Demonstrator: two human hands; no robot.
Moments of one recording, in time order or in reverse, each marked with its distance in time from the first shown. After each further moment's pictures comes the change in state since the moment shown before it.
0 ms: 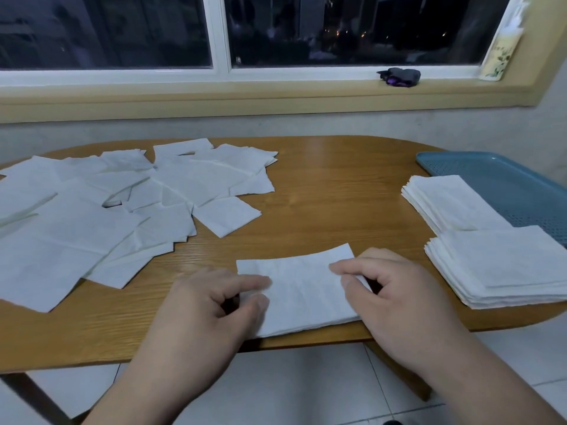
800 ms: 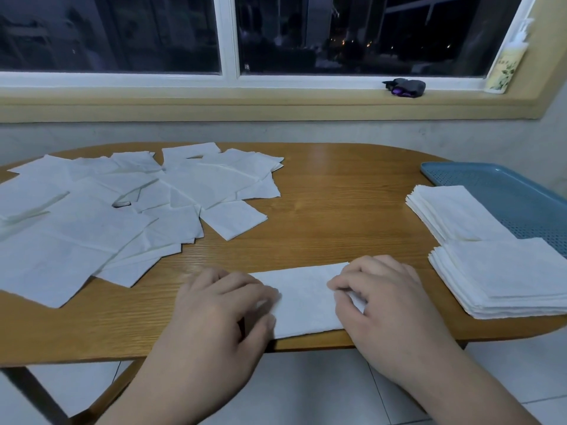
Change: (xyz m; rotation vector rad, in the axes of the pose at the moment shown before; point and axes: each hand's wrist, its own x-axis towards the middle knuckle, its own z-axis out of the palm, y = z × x) left_hand -0.003 -0.023 0.006 0.379 0.027 0.272; right_hand 0.000 0.005 0.016 -0.395 0.026 -0.124
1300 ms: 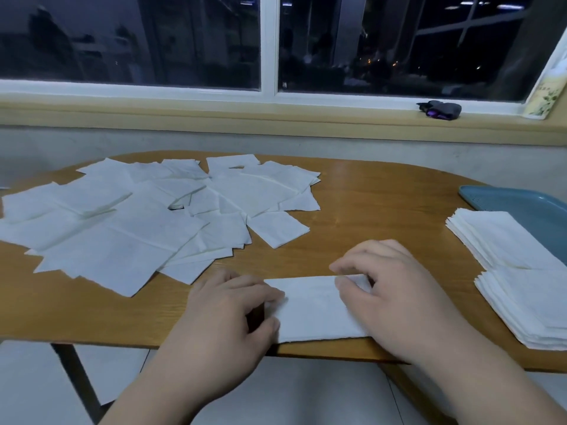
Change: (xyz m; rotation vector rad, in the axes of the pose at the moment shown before) left_hand -0.009 -0.032 -0.034 -0.067 -0.055 -0.138; right_hand 0.039 -0.053 -0.010 0.110 -0.087 -0.101
